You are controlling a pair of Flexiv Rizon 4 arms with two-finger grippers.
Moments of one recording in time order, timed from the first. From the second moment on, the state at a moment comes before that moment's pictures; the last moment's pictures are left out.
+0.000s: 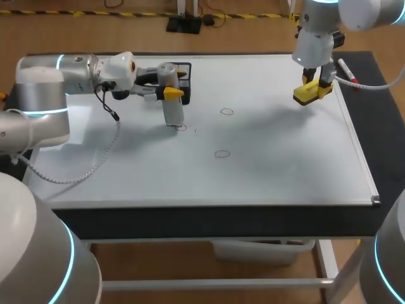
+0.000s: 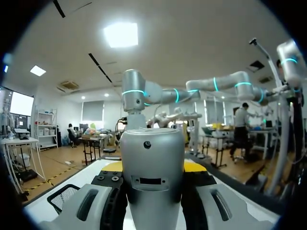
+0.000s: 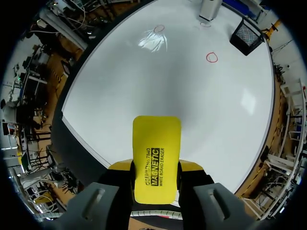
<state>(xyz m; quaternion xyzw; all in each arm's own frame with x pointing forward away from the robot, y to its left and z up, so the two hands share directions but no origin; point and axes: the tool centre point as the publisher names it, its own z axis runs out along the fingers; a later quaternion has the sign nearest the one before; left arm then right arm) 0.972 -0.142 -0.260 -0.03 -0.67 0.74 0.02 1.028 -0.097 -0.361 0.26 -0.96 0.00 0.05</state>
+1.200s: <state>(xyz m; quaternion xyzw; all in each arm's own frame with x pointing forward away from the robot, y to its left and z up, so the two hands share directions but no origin) 0.974 -0.149 -0.282 -0.05 -0.68 0.73 0.04 1.028 -0.097 -0.361 0.26 -0.96 0.00 0.05</state>
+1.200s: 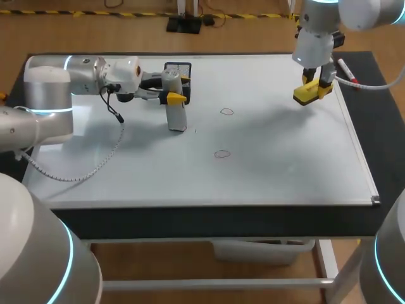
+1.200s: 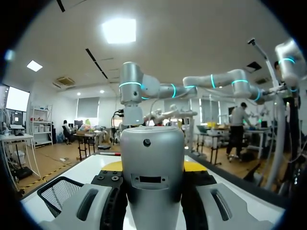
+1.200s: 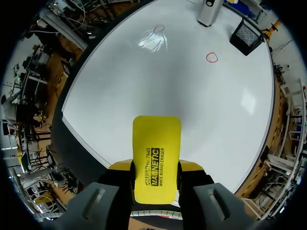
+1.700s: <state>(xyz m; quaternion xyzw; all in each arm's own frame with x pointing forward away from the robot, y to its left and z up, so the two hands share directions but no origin) 0.973 -0.151 -0.281 -0.05 -0.68 0.73 0.04 1.028 -0.097 -0.361 0.26 -0.96 0.00 0.05</state>
